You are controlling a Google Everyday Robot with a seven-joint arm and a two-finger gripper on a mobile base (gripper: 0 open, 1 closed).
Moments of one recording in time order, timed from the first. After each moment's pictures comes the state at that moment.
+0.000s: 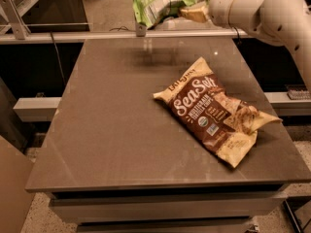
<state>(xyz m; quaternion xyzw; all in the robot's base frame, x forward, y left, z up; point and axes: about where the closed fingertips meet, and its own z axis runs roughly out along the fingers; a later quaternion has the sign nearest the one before) 0.796 -0.129 1.001 -0.42 0.60 0.06 0.68</state>
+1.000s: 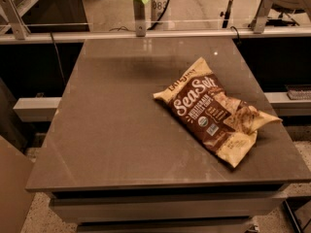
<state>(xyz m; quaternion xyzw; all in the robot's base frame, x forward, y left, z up) 0.755 -0.102 1.120 -0.50 0.48 -0.01 0.72</state>
